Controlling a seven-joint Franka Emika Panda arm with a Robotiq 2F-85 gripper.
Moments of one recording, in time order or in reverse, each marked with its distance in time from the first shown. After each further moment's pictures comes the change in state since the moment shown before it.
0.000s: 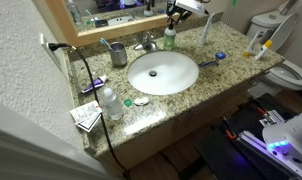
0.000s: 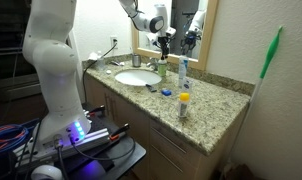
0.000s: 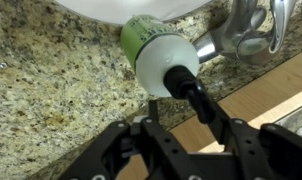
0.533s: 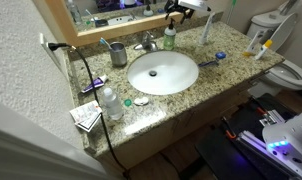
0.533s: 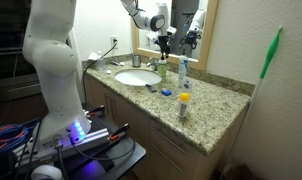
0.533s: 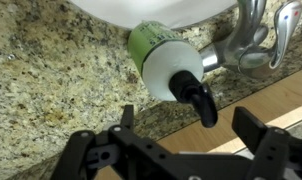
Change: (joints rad) arm -0.004 -0.005 -0.001 0.019 0.020 -0.070 -0.110
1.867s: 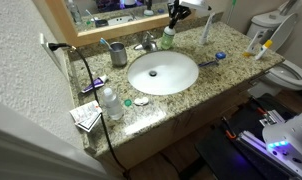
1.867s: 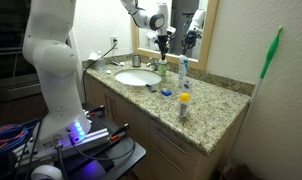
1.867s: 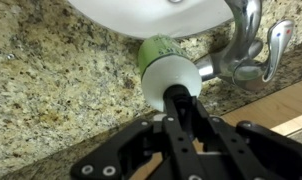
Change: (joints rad) arm 0.007 -0.005 0.000 0.008 0.014 -0.040 -0.056
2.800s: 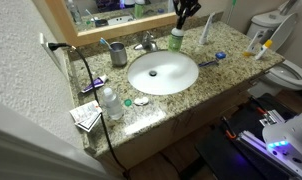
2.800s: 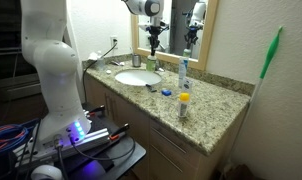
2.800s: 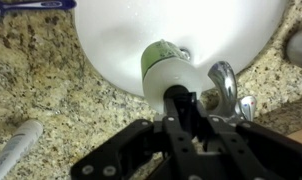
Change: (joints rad) arm 0.022 -0.152 0.009 -0.026 -0.013 -0.363 0.065
